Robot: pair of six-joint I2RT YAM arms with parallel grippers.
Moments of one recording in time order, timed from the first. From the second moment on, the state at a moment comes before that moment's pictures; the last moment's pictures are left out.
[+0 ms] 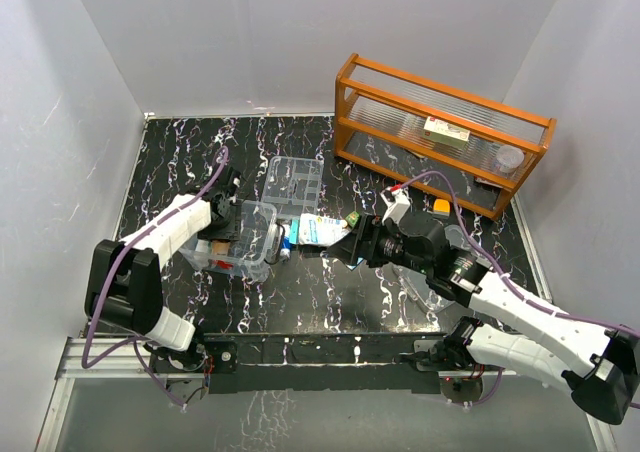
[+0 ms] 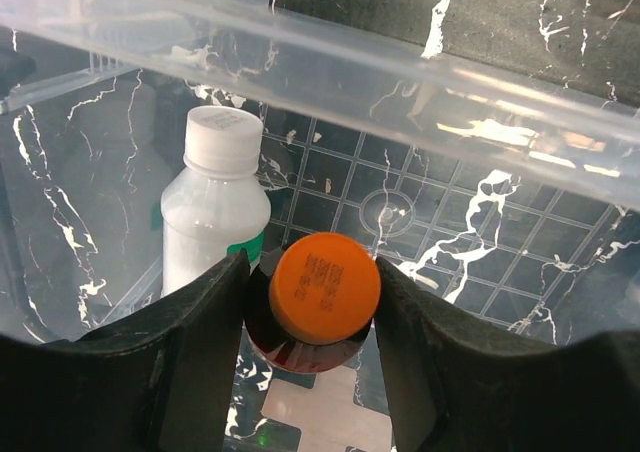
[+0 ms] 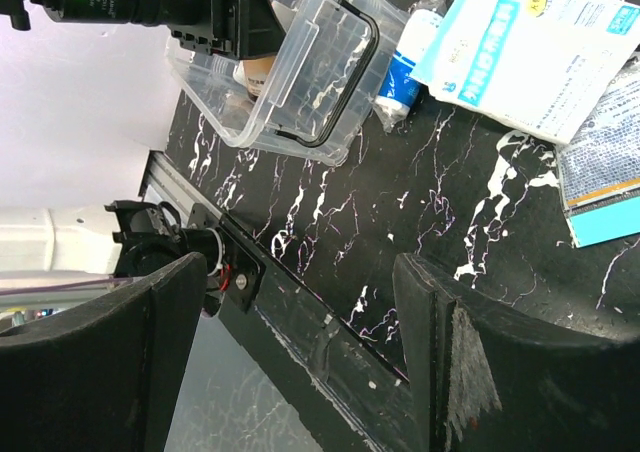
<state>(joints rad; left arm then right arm) -0.29 1.49 0.99 -0.76 -0.27 -0.24 0.81 0.86 0.67 -0.18 -0.12 0.82</state>
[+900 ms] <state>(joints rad) -0.30 1.50 1.01 -0.71 -0.25 -0.22 0.81 0.84 0.62 -0.15 -0.10 0.83</state>
